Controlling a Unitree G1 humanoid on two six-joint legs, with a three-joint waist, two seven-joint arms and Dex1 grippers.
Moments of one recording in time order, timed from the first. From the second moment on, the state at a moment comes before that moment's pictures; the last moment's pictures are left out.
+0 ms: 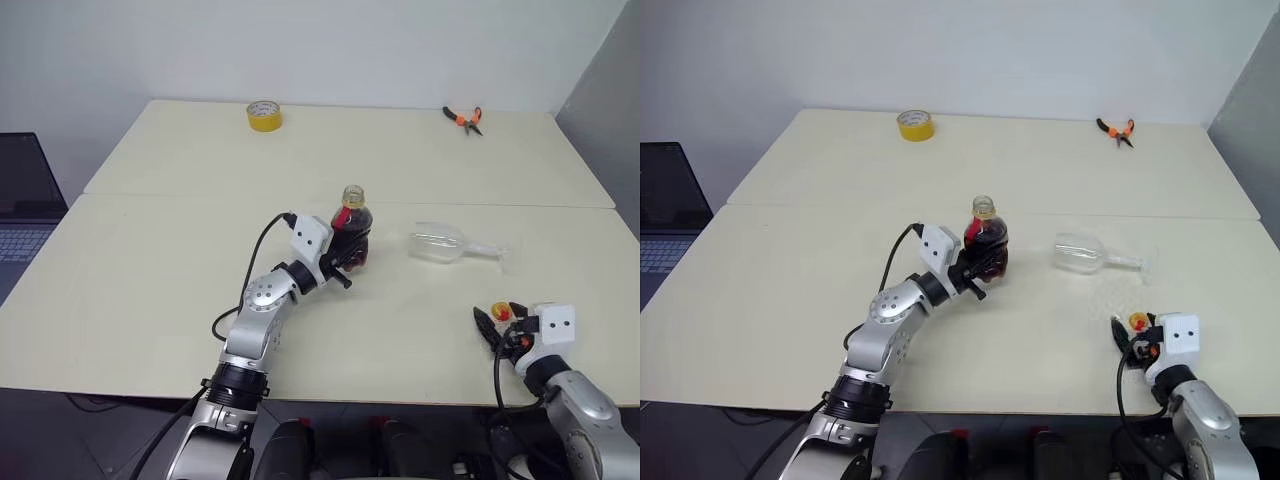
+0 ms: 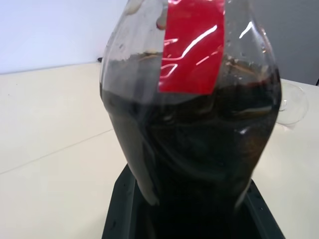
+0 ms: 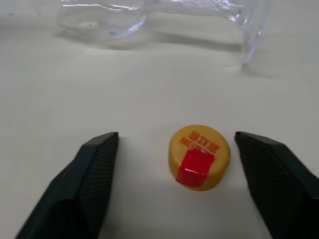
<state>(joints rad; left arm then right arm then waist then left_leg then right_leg) -0.42 0.13 -0.12 0.11 -0.19 0.10 -0.58 0.26 -0.38 -0.21 -0.29 0.34 0.27 0.31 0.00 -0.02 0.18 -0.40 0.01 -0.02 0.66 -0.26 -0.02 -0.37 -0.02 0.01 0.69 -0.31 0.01</state>
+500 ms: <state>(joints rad) -0.43 0.13 -0.05 0.17 -0.16 0.06 -0.44 0.25 -0.42 -0.16 -0.56 0.30 0.16 0.39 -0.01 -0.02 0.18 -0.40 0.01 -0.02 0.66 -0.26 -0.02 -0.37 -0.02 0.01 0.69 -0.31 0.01</state>
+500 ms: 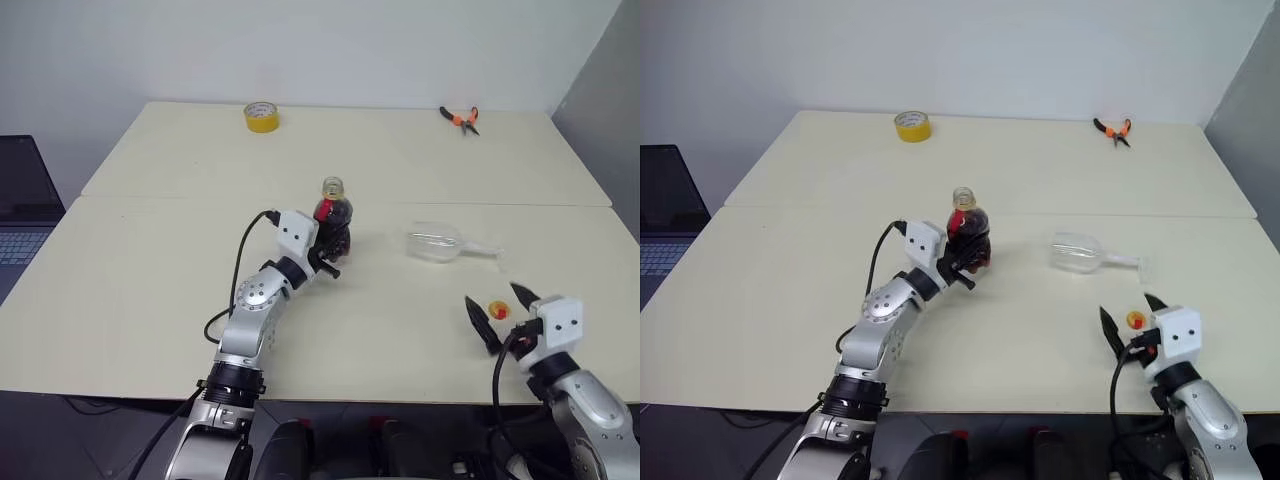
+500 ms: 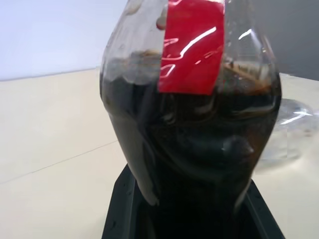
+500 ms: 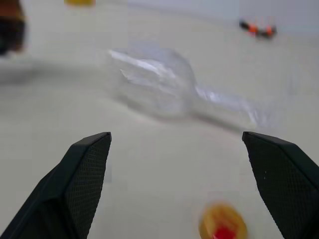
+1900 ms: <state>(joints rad) -0.38 0.17 0.09 0.33 -0.06 -0.16 -0.15 -0.10 -0.55 0.11 -0.64 0.38 0.51 0.59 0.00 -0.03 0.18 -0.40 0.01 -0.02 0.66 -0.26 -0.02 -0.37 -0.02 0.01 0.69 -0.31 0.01</state>
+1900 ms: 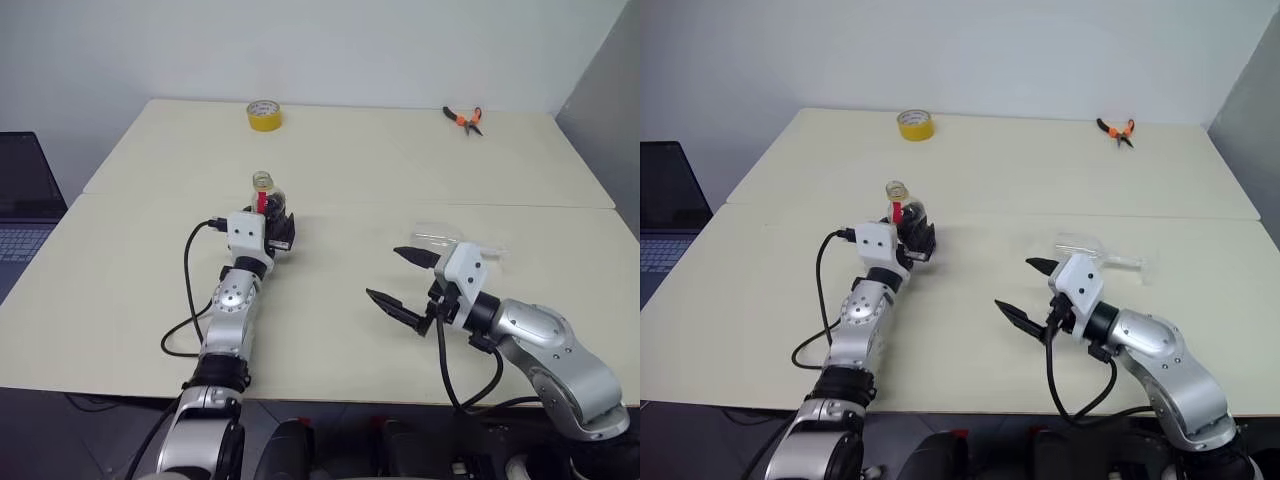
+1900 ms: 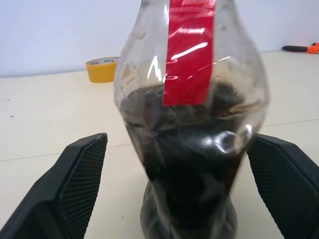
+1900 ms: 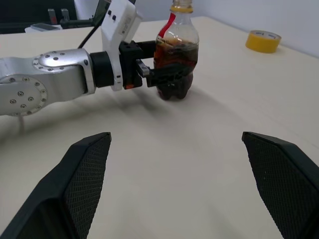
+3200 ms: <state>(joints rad) -0.36 0.40 -0.19 -0.18 -0.29 0.17 -0.89 -0.18 -0.74 0.22 -0.17 -0.61 0.30 0.28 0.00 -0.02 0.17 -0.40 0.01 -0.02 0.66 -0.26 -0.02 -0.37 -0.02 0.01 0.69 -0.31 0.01</state>
